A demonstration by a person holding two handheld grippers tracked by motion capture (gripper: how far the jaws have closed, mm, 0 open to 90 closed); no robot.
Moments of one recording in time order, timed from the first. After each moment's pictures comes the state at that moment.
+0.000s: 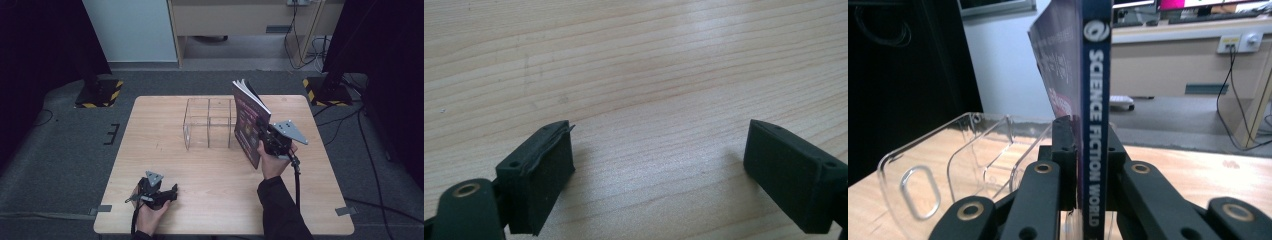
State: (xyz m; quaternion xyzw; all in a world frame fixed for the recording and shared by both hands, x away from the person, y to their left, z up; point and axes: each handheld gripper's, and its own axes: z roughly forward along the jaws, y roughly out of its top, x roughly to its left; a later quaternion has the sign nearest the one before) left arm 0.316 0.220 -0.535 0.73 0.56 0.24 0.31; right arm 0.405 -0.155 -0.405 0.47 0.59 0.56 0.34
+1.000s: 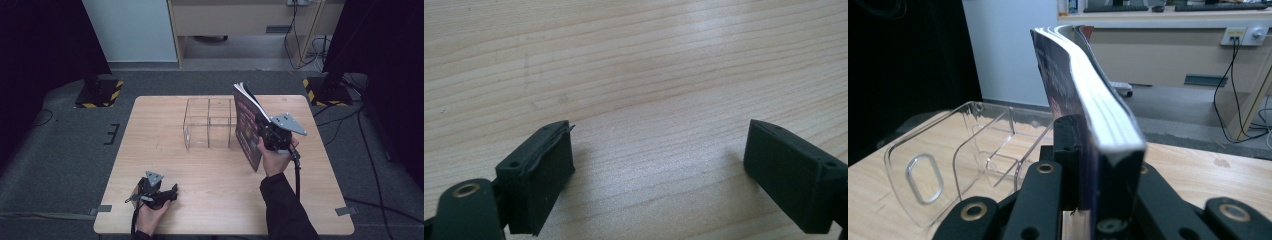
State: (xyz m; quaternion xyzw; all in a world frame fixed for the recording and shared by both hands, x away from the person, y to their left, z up) left arm 0.316 0.220 -0.535 0.73 0.56 0.24 0.31; right arm 0.407 -0.149 -0.380 0.46 0.63 0.53 0.34
